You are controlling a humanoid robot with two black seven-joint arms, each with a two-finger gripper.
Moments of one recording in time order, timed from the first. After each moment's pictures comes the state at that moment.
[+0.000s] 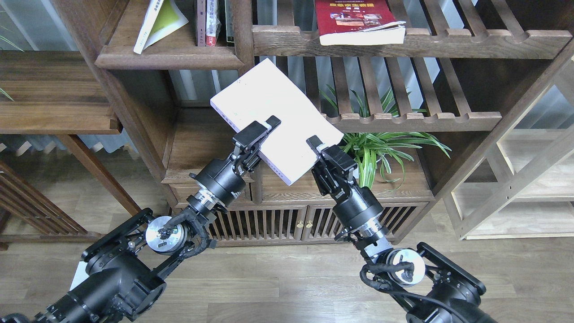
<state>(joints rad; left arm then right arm) -0.45 0.00 -0.80 -1.12 -0.37 -0.49 0.08 0.19 -0.11 0.84 1.26 0.40 0.58 0.07</state>
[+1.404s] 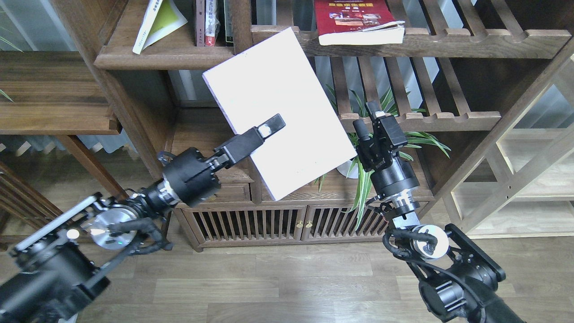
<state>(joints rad) -0.45 0.31 -0.81 -1.51 -0.06 -0.49 0.11 0.23 -0.10 1.08 1.14 0.39 0.58 0.08</state>
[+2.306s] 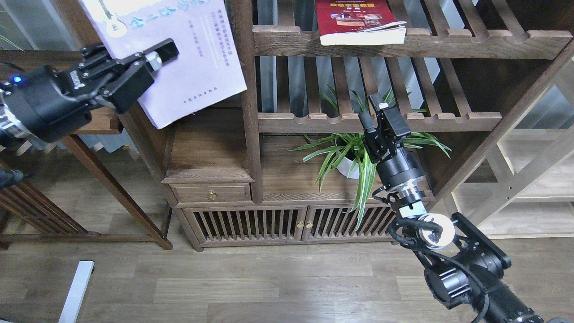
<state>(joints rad) -0.41 0.68 -1.34 -1.71 0.25 -0.49 0.24 0.29 -0.14 1.07 1.08 0.39 0.58 0.07</state>
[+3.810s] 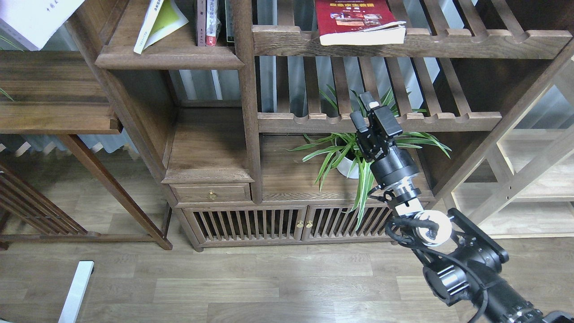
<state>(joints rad) -0.36 0.67 -1.65 -1.72 0.28 -0.07 0.28 0.32 -0.16 1.03 1.08 0.39 0.58 0.07</state>
